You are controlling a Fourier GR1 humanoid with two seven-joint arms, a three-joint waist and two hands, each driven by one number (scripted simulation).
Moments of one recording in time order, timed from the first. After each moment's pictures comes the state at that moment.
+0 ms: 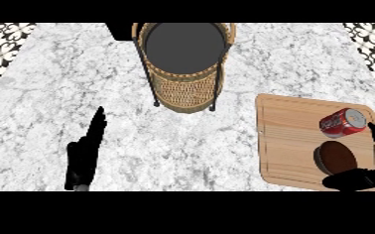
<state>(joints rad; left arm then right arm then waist) 0.06 0.23 -0.23 -1.41 0.09 0.32 -0.01 0.09 -0.79 0.28 -1.85 0.37 -0.17 1.18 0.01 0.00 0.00</state>
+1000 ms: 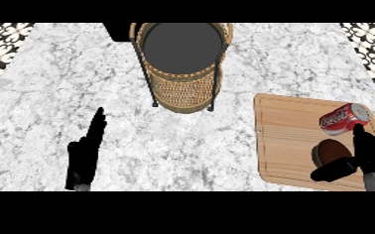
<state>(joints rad) 0.06 0.20 -0.20 -1.39 0.07 0.31 -0.01 0.00 -0.66 0.25 -1.68 0.33 -0.03 1.16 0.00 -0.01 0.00</state>
